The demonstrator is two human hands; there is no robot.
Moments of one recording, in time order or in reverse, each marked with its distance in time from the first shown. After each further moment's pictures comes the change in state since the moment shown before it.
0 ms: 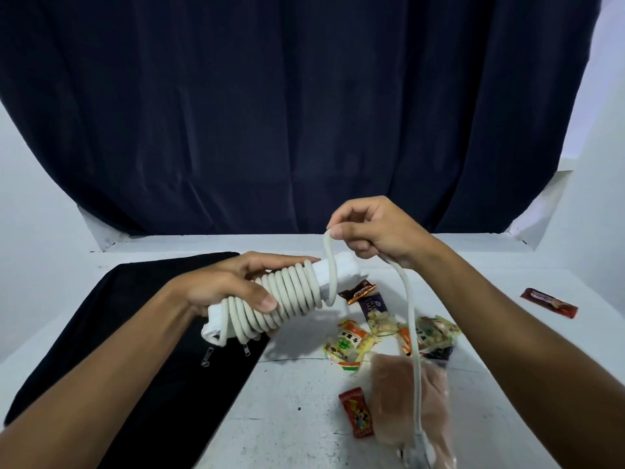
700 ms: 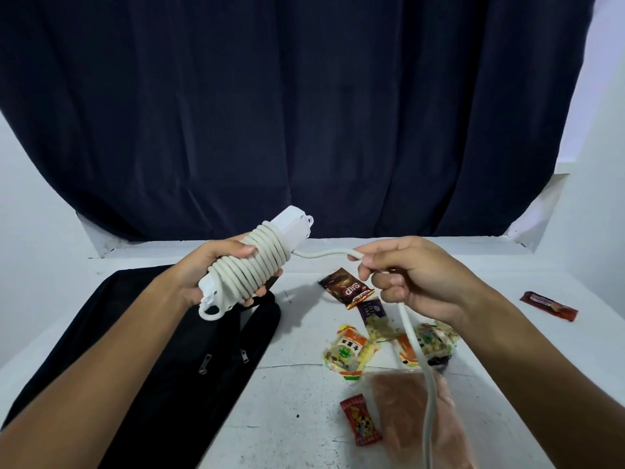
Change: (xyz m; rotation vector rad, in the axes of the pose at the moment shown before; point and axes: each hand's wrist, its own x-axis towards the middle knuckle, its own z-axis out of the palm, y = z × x) left_hand 0.005 -0.009 -0.037 -0.324 0.305 -0.047; right_hand -0.055 -0.007 0.008 0.422 0.166 0.326
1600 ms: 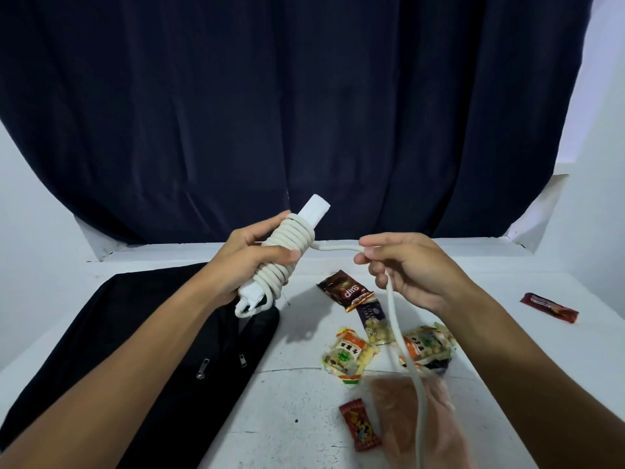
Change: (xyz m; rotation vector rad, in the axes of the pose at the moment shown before) left_hand 0.015 0.006 0.057 0.245 0.317 0.293; right_hand 0.025 0.004 -0.015 0.074 0.179 -0.076
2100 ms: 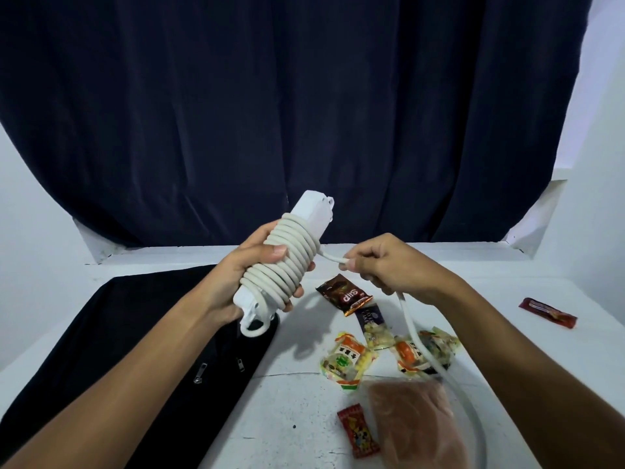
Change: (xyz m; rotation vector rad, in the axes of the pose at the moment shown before) left_hand -0.010 -0.006 0.003 -0.369 -0.258 -0.062; right_hand 0.015 -0.002 0.005 -0.820 -0.175 -0.163
